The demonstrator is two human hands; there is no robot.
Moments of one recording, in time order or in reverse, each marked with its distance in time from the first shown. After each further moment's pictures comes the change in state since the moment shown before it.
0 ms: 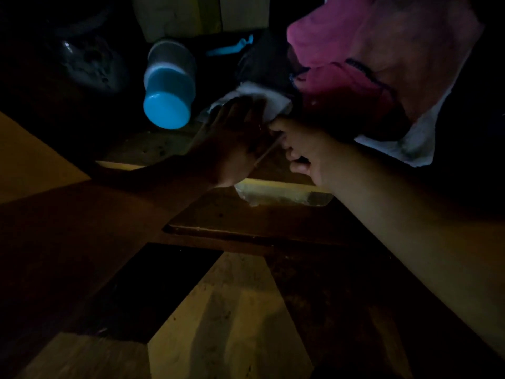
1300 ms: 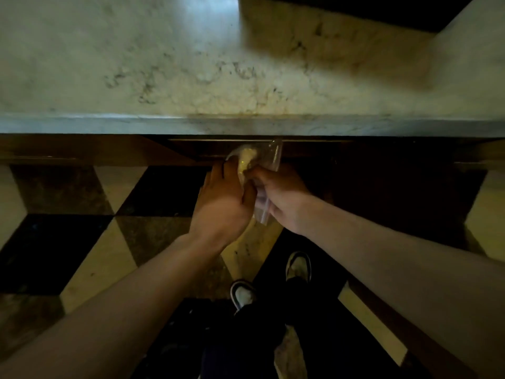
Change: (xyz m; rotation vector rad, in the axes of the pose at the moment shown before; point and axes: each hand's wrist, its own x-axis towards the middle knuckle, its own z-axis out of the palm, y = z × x) left_hand -0.168 0.111 -0.273 -0.454 -0.373 -0.354; right_hand -0.278 -0.108 -0.018 0.452 -0.113 0.468
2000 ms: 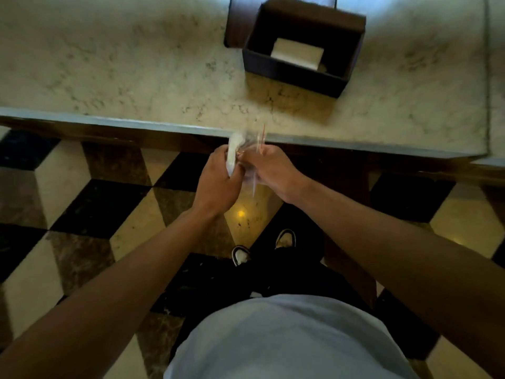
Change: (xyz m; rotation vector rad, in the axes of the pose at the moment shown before) left_hand -0.113 0.127 -0.135 -0.342 0.190 -0.149; right_hand -0.210 -0.121 0.005 -0.271 -0.217 -0.123
